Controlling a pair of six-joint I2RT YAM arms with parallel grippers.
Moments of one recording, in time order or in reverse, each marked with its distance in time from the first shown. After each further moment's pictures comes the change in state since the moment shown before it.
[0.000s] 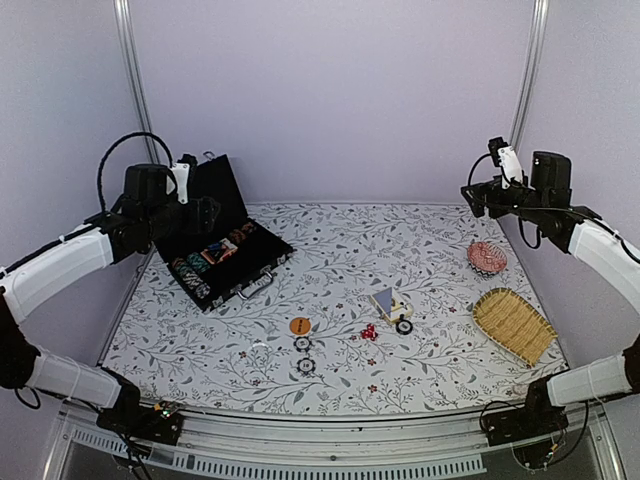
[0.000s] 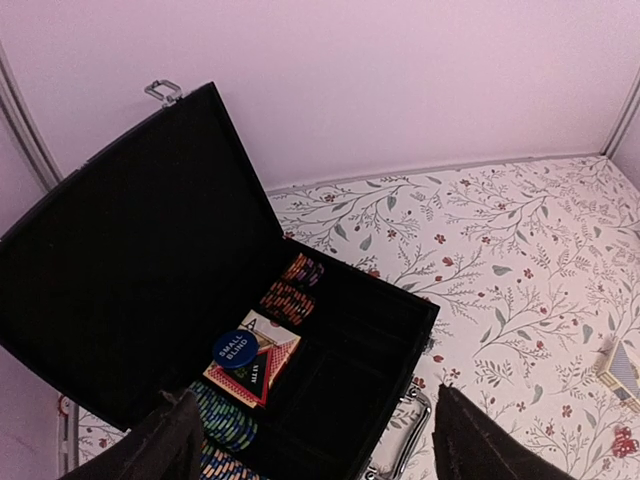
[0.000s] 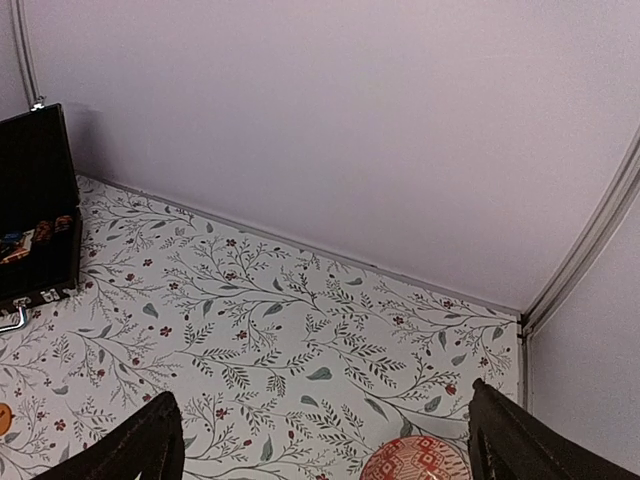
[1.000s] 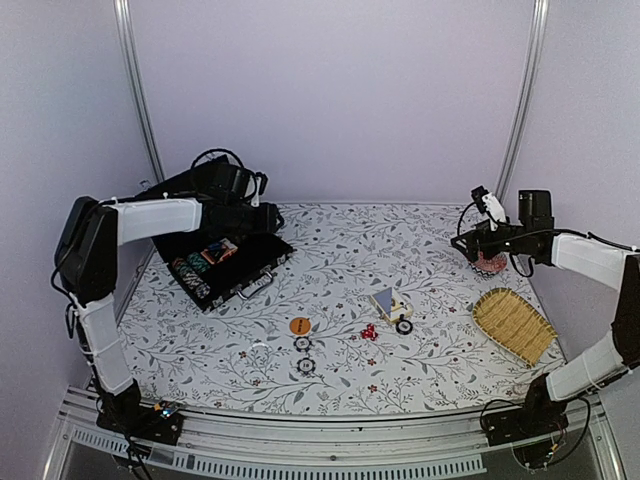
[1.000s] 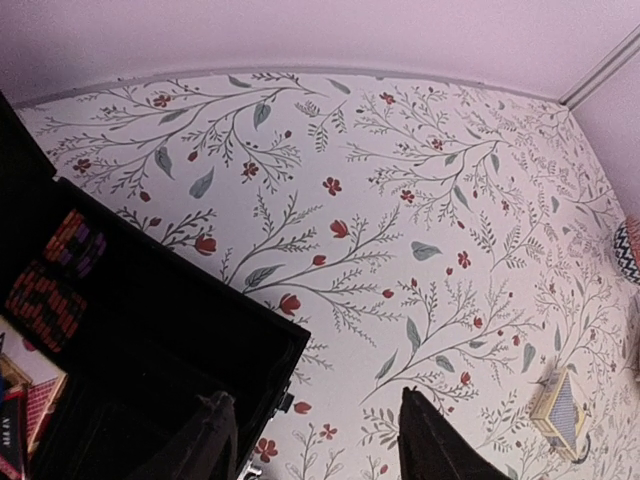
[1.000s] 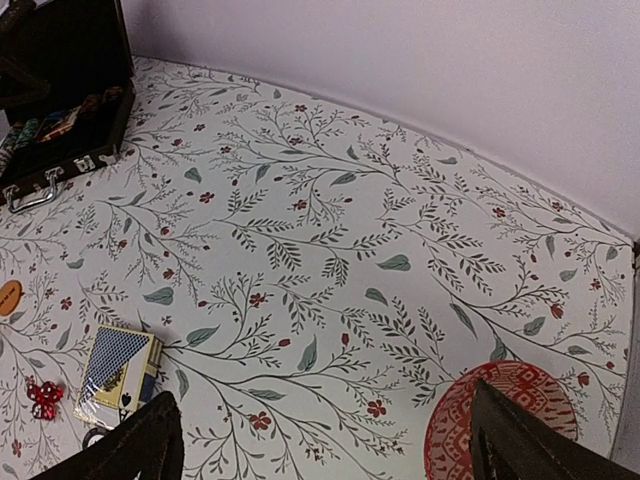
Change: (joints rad) left arm -0.101 0.640 0.392 0.001 0.208 -0.255; right arm -0.131 0.151 -0.190 0.042 -0.310 -0.127
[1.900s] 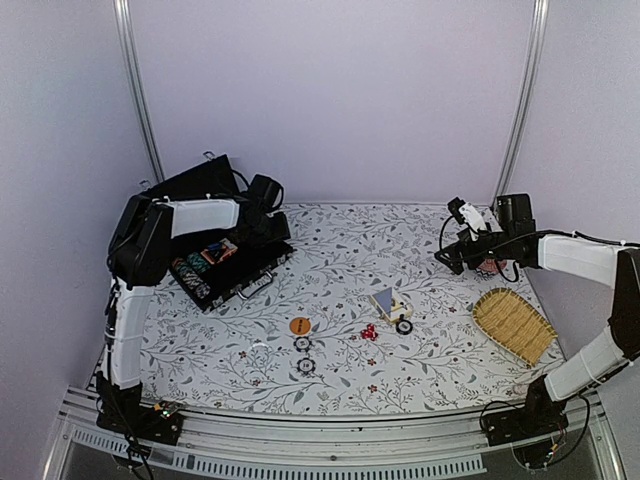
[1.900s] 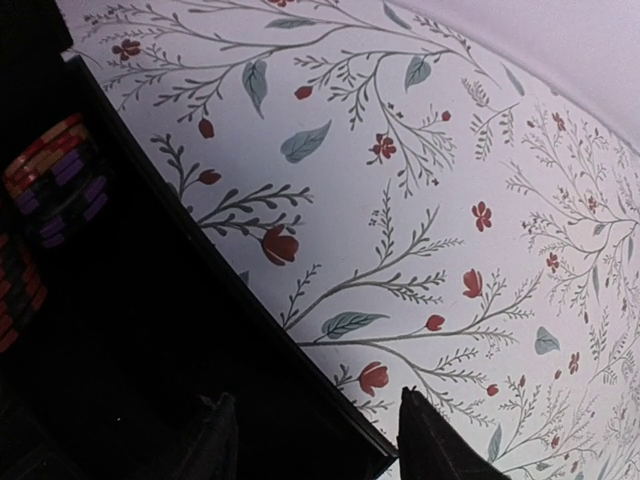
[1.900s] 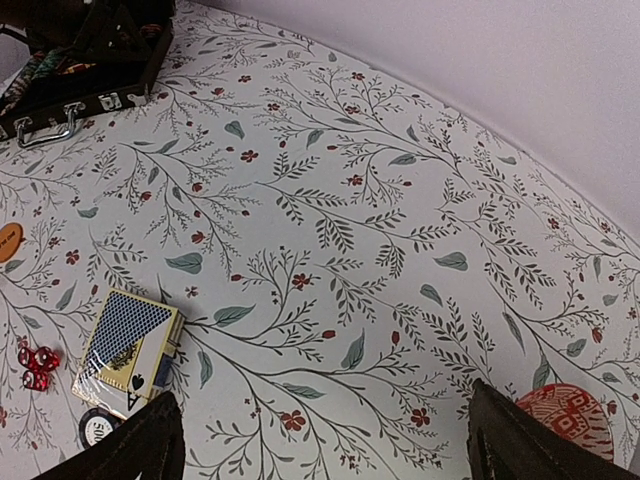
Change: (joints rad) left arm -0.019 0.401 0.393 -0.208 -0.207 -0.320; right arm 0.135 0.062 0.000 -0.017 0.067 -0.094
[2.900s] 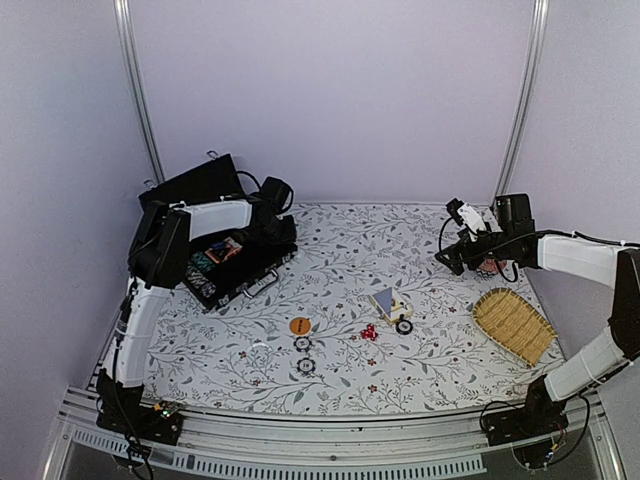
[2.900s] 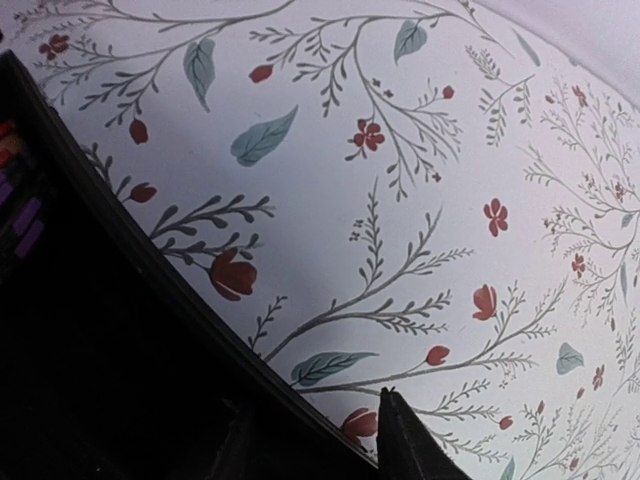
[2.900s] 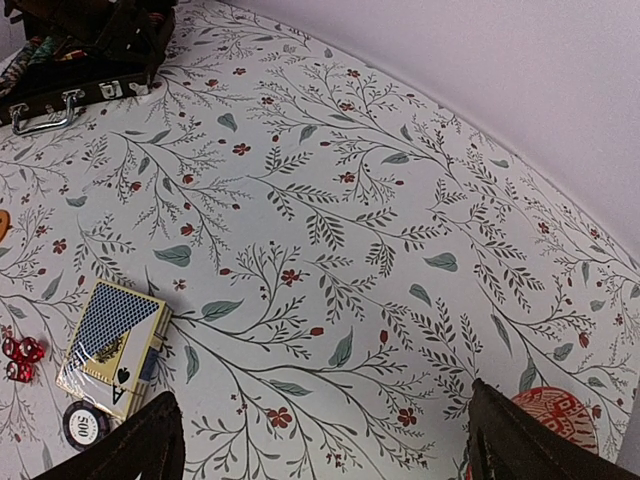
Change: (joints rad) left arm -0.012 0.171 0.218 -0.106 0.038 0.045; right arm 0.010 0.000 0.000 0.000 0.032 -0.041
